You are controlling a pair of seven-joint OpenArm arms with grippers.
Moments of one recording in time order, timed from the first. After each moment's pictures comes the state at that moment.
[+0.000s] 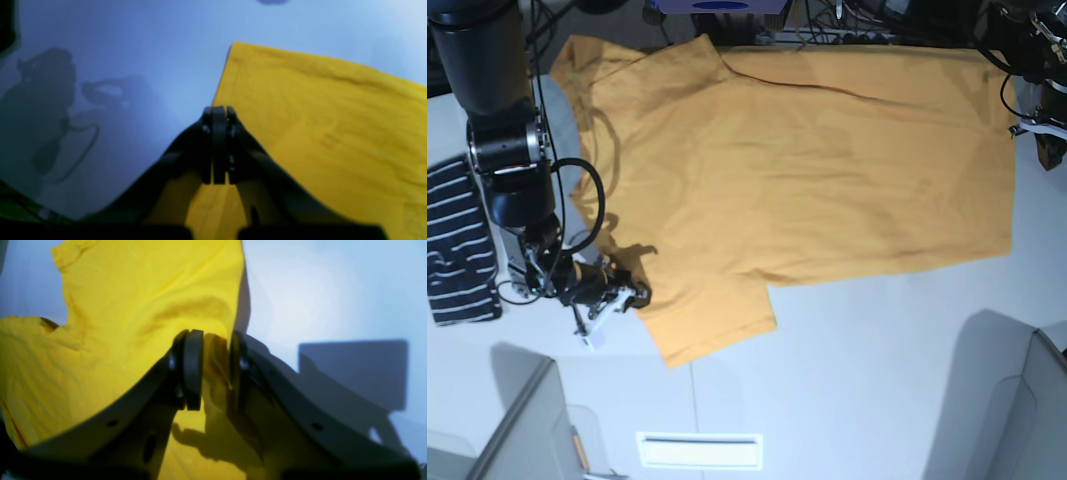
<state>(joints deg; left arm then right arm) 25.2 -10.9 -57.1 107.5 -33.7 -24.3 47.4 37.5 15.2 -16.7 23.7 43.8 27.6 -37.7</state>
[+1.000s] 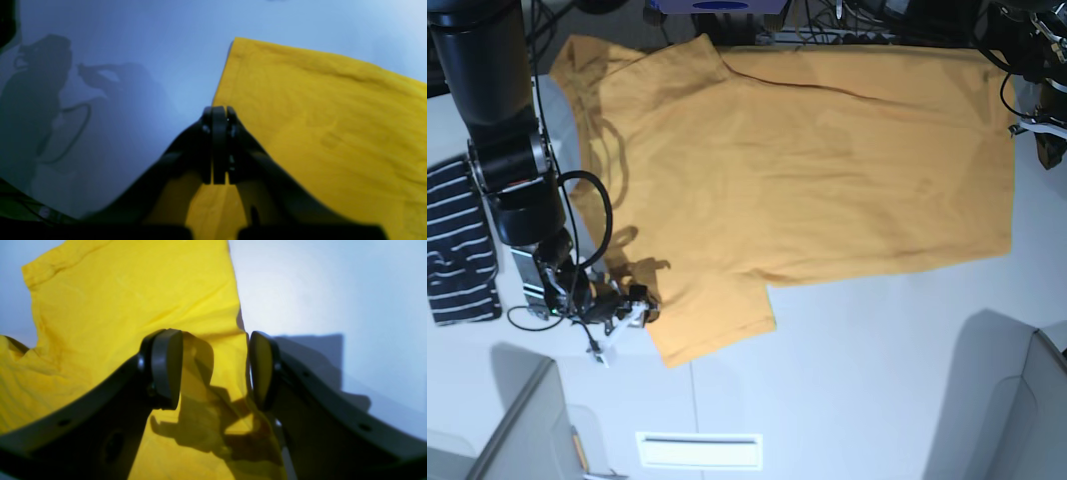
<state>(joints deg) 25.2 -11.0 -57.1 107.5 -33.7 -24.3 47.5 41.3 13.6 -26.3 23.7 42.8 19.3 -35.0</state>
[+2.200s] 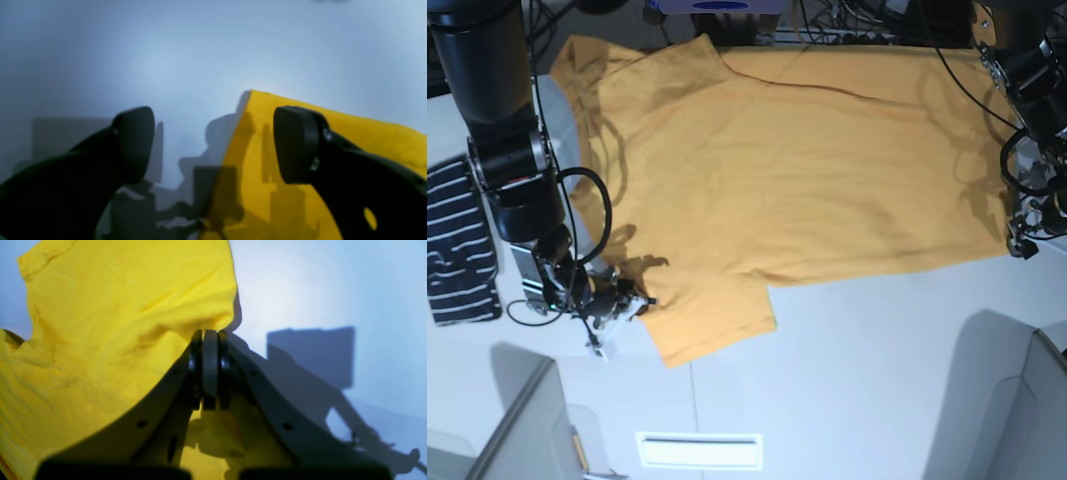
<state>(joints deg) -14.2 -31.7 -35.5 49.8 -22.7 -24.1 46.9 40.7 13.8 -26.3 23.4 43.5 19.3 -35.7</state>
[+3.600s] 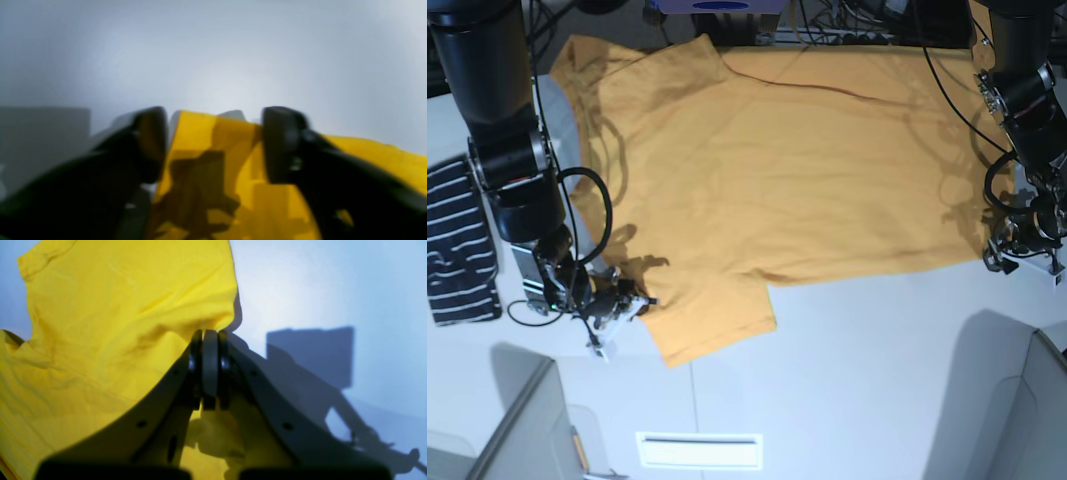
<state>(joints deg) -21.4 -30.7 -30.1 38.5 -23.8 -24.5 44.4 40.7 13.7 -26.4 23.4 43.5 19.3 -35.7</state>
